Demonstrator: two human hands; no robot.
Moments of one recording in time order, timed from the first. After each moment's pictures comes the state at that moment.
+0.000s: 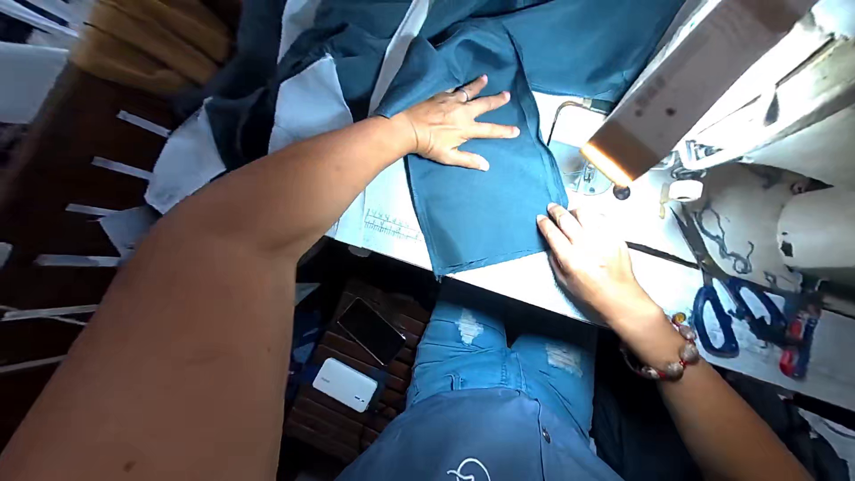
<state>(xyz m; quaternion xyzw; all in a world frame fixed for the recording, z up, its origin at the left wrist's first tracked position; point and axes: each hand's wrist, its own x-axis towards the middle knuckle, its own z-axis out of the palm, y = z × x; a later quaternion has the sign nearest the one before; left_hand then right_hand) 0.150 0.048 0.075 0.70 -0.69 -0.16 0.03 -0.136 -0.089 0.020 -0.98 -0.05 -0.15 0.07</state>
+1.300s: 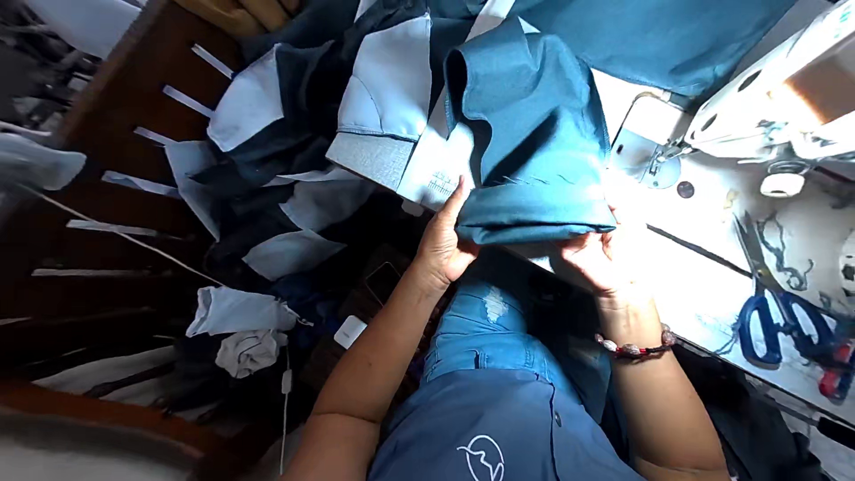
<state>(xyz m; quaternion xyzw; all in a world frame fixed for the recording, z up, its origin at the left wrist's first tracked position) -0.027 0.162 0.045 0.46 0.14 -0.31 0.82 -0.132 -0.028 0.032 -0.21 0.17 -0.01 0.96</state>
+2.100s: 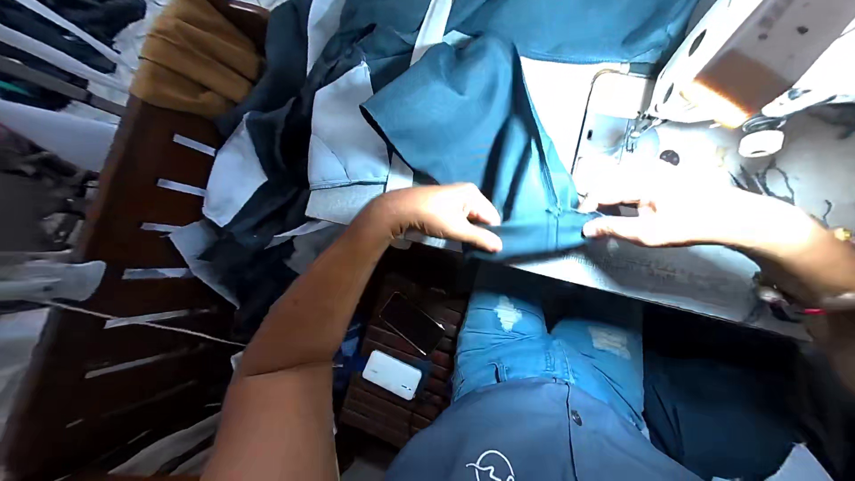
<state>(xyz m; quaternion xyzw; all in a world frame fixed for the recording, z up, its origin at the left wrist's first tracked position) 0.082 0.136 0.081 0.60 -0.58 -0.47 0.28 -0.103 -0.113 0.095 -0.93 -0.17 0.04 0.32</state>
